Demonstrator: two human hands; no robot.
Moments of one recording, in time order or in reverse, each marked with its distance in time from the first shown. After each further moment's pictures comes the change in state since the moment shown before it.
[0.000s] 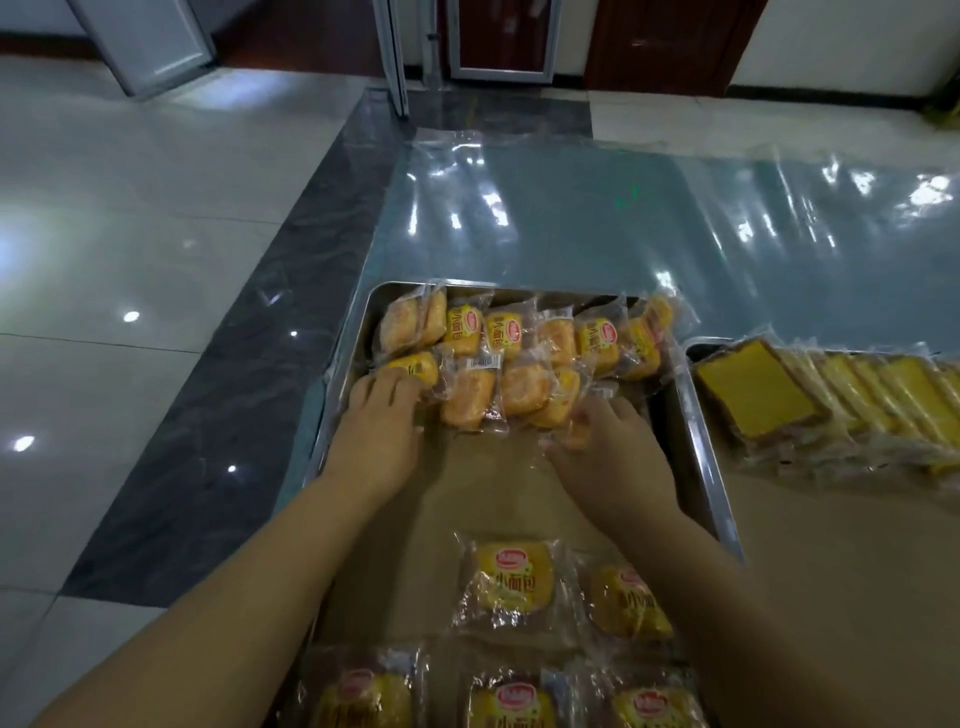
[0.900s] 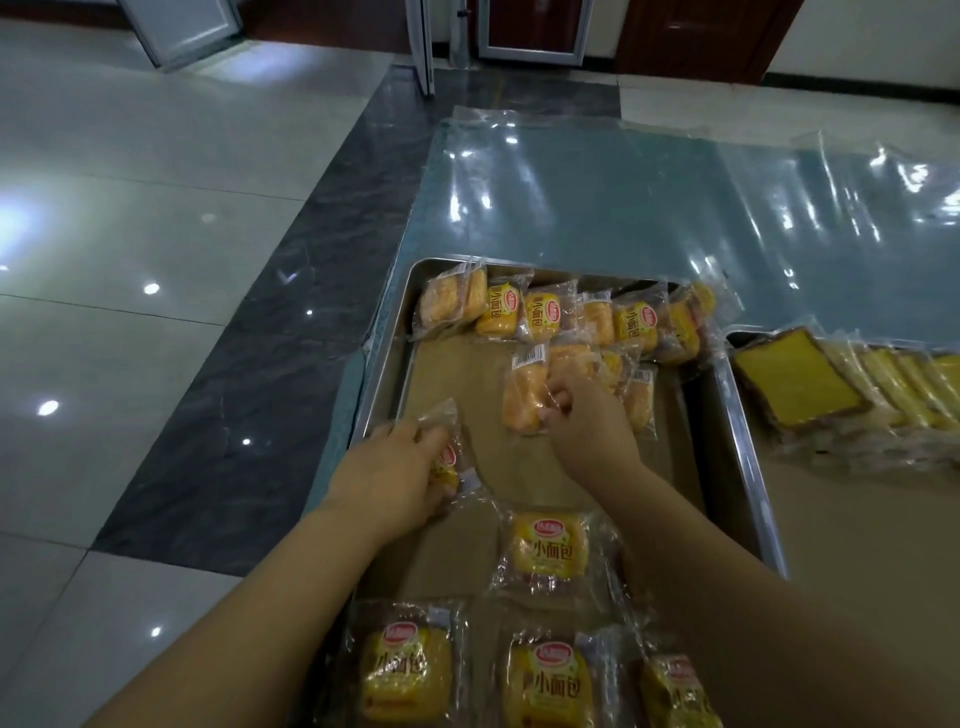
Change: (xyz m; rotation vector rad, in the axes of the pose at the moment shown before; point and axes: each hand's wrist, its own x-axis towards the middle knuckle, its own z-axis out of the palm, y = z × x) left_hand -0.061 -0.013 -0.021 0.156 -0.335 0.059; right_hand 0.019 -0.033 0.042 0.192 -0.142 0.083
